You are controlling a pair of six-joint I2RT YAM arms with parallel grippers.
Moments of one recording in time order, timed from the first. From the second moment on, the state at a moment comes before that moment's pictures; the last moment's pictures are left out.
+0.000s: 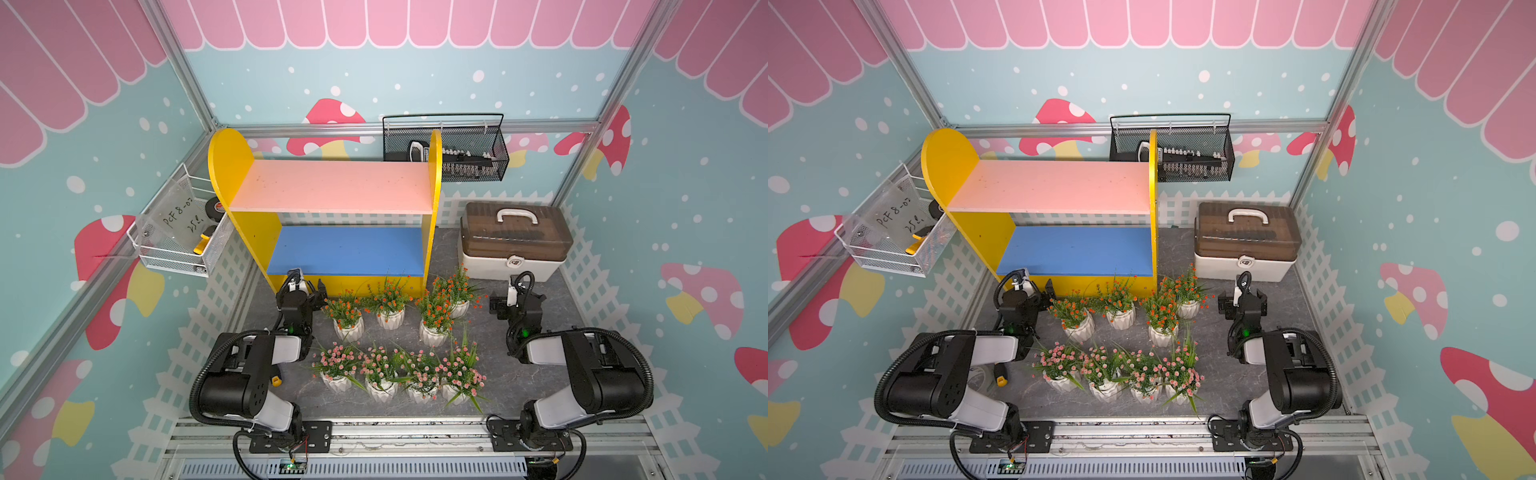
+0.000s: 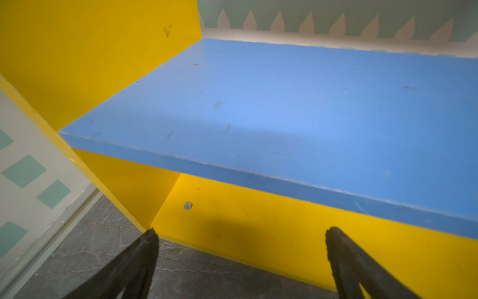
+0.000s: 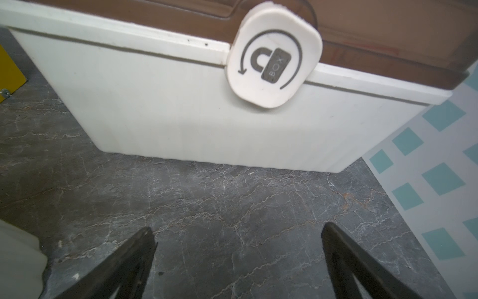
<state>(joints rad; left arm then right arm) -0.05 1.52 0.39 0.84 -0.25 -0.09 0.03 1.53 0.34 0.83 0.19 -0.13</state>
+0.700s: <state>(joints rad) -0.06 1.29 0.46 0.58 -0.24 -0.08 0.03 1.40 0.36 0.72 0.19 -0.12</state>
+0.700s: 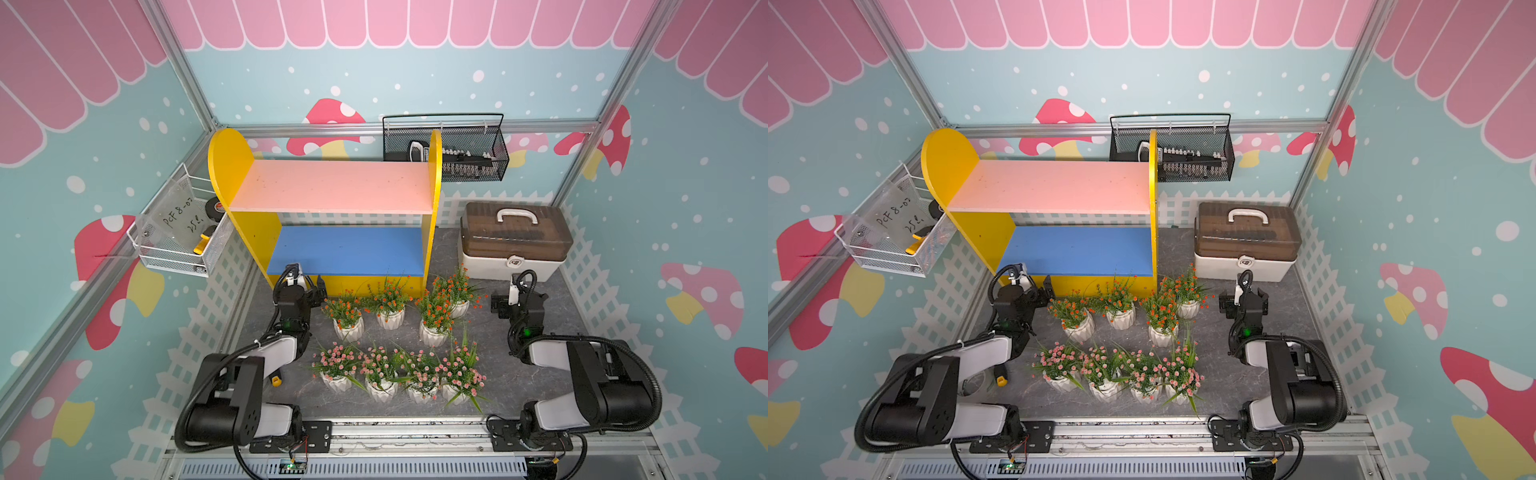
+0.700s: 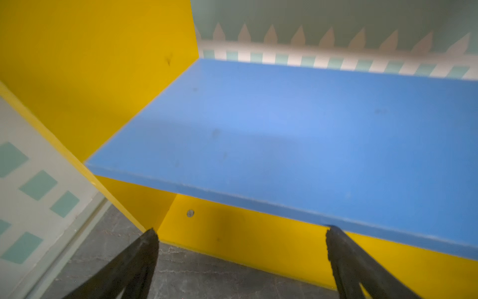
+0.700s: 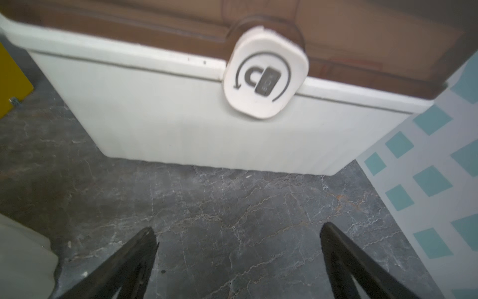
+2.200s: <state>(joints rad) -0.45 0.70 0.75 -0.31 -0.23 -0.25 0.50 0.74 0.68 -1.09 0.02 0.59</state>
